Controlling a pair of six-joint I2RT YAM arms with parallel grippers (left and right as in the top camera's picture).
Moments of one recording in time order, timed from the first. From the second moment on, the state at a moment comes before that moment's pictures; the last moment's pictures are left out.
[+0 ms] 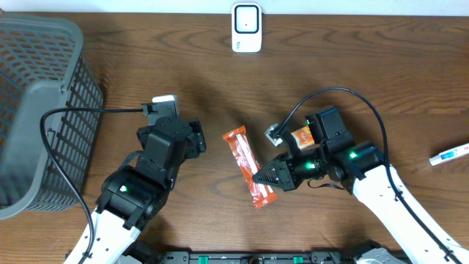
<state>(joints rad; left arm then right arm) -0.51 0.98 0.88 -0.62 -0.35 -0.50 0.44 1.27 0.89 -0.74 -0.93 0.13</state>
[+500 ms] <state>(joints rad) -0.51 0.99 0.88 -0.62 -0.35 -0.50 0.44 1.28 0.89 -0.54 -0.32 0.16</state>
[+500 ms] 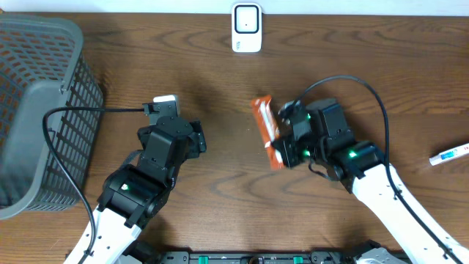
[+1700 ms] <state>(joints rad) -0.51 0.99 0.88 -0.62 -0.35 -0.50 0.43 2.37 1.77 0.40 0.74 -0.78</state>
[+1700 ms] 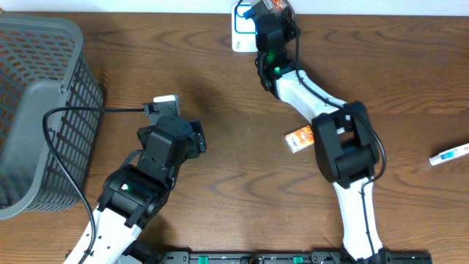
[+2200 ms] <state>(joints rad) -0.51 0.99 0.88 -0.62 -0.35 -0.50 0.46 2.59 1.81 0.64 0.79 -1.29</state>
